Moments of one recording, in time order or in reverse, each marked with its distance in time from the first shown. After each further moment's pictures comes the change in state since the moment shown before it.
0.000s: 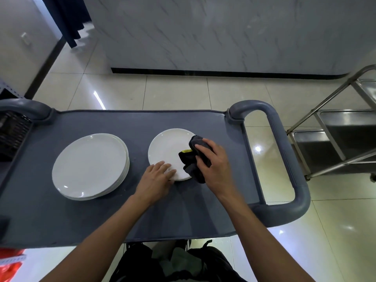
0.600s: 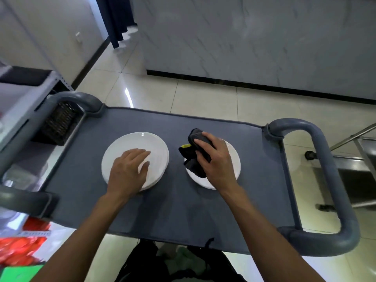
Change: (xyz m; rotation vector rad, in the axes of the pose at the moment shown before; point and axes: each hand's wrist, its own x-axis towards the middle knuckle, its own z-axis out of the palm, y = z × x) left_hand -0.078 -0.109 -0.090 -0.142 0.405 -0.419; right_hand 0.041 -0.077 0.069 0.010 -0.063 -0.258
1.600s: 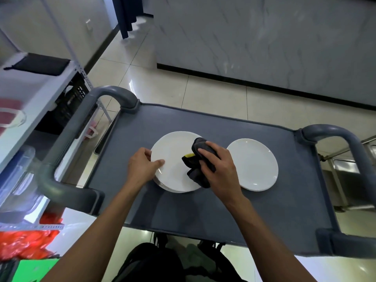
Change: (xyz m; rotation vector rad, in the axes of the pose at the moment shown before) left_hand 0.022 -0.125 -0.023 -0.434 -0.226 -0.705; right_hand -0.006 -0.106 0.099 -0.032 -0.069 0.008
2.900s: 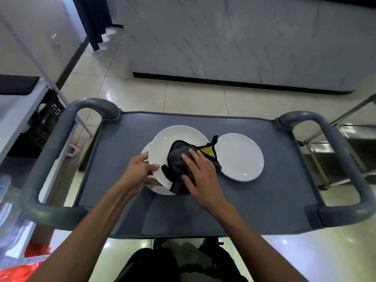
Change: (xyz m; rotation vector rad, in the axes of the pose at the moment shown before) left_hand -0.011 0.022 -0.010 -0.651 -0.541 -0.075; right_hand -0.035 -0.023 0.019 -0.175 -0.236 0.105
